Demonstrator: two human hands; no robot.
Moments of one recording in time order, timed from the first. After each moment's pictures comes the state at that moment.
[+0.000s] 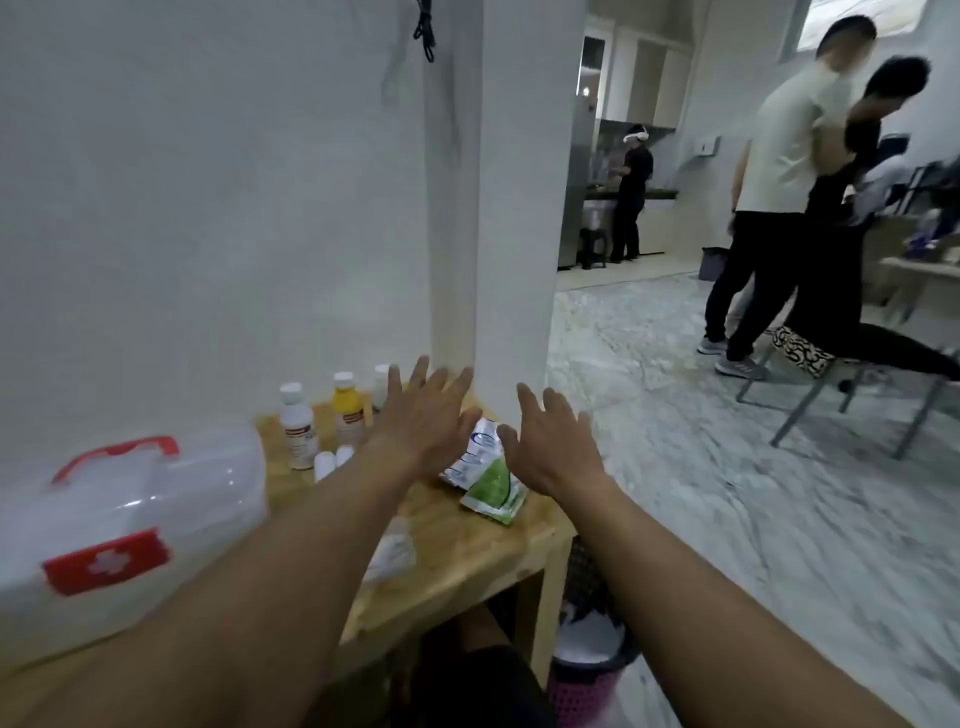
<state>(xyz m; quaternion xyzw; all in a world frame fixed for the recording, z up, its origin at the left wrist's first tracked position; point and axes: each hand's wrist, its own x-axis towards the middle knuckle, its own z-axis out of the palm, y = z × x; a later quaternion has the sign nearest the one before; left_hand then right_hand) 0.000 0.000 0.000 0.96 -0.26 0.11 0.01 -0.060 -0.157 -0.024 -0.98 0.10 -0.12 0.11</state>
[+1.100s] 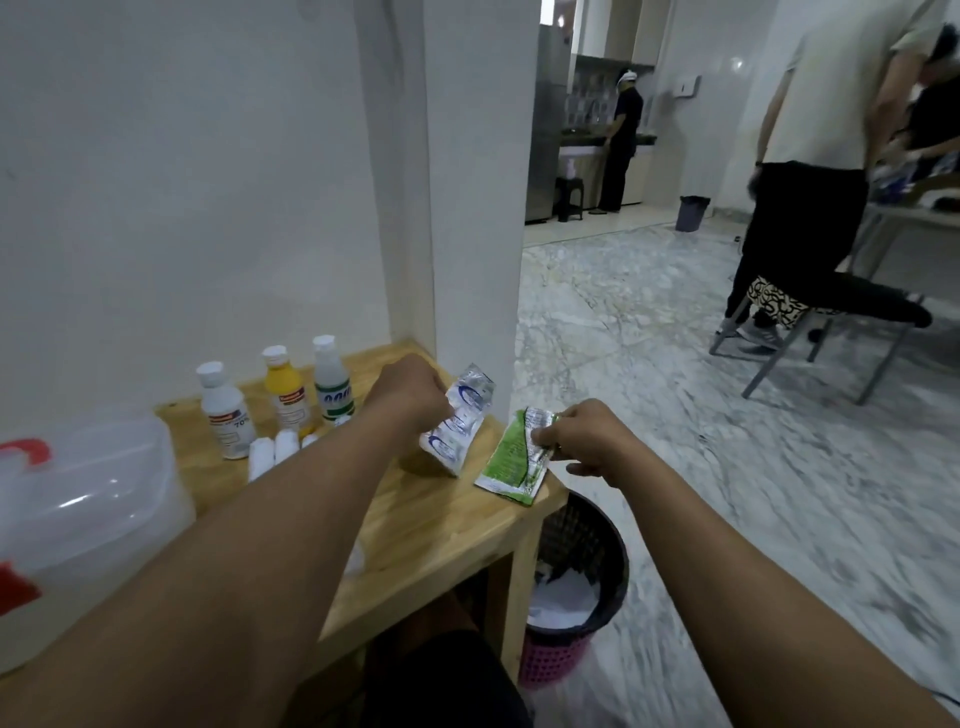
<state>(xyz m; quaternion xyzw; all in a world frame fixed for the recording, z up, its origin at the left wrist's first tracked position) 0.038 -0.050 -0.015 0.96 -0.12 -0.04 0.26 -0.059 -0.241 -0.042 -0.82 0.27 0.00 0.51</state>
